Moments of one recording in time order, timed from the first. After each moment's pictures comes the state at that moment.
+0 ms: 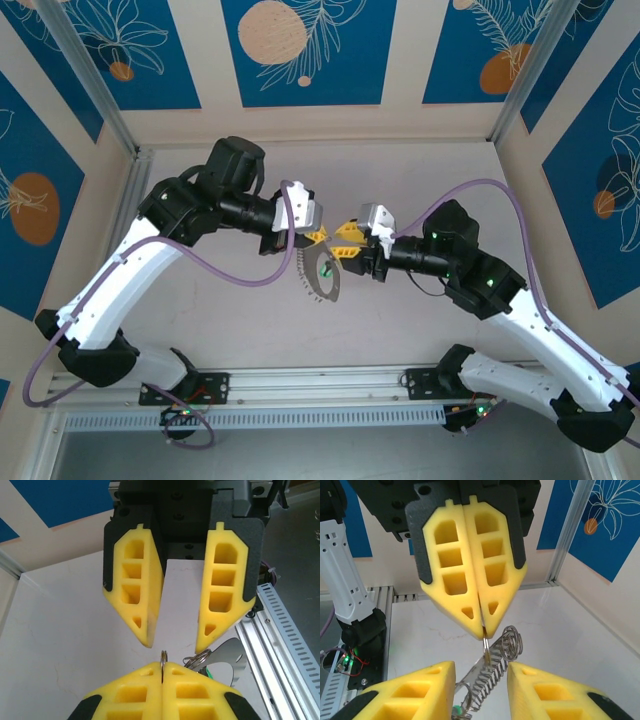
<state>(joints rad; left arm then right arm) -0.78 1.41 1.82 -1.10 0.66 0.75 0.78 0.88 1.08 -0.40 -0.45 -0.20</state>
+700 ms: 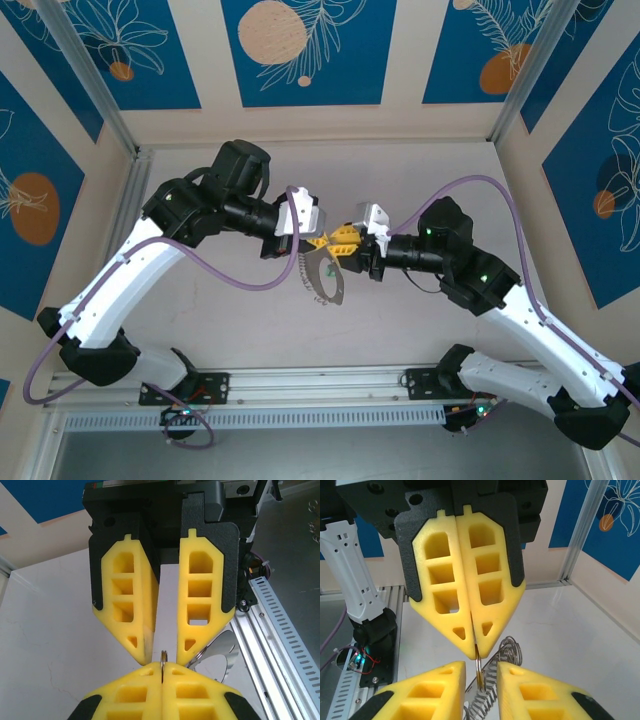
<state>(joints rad) -0.80 1.42 1.82 -1.13 0.65 0.76 0.77 0.91 1.08 -0.39 -0.52 -0.19</state>
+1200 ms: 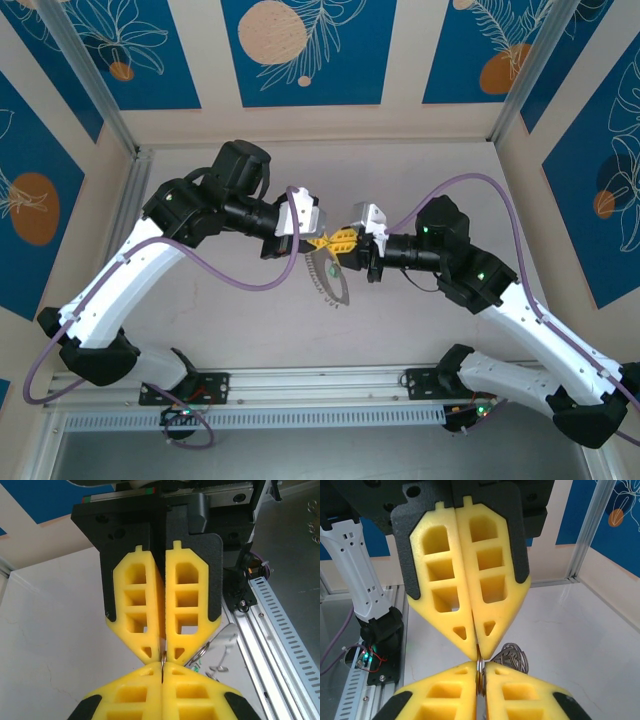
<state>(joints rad) -0.80 1.42 1.82 -1.12 0.65 0.76 0.76 0.92 1.07 -0.39 -0.55 -0.18</state>
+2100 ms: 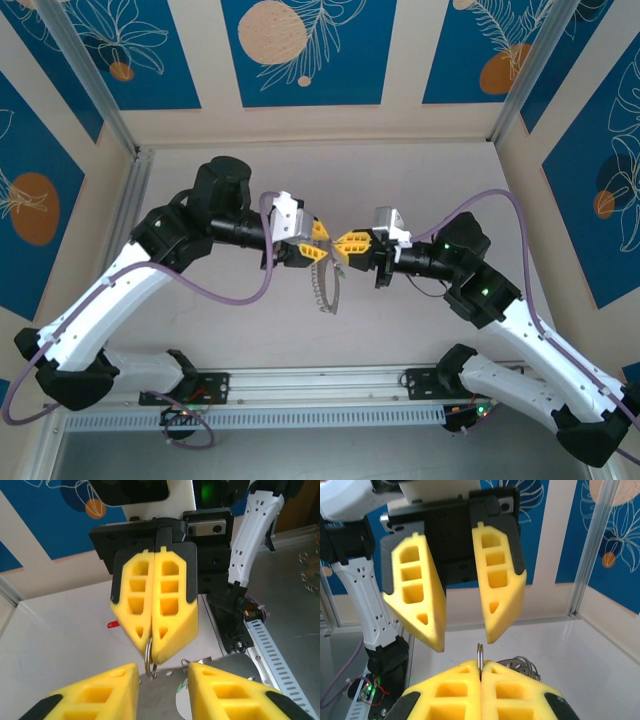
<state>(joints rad) -0.80 1.24 1.54 -0.77 0.74 0.55 0.70 0.79 0.89 -0.08 -0.64 -0.05</state>
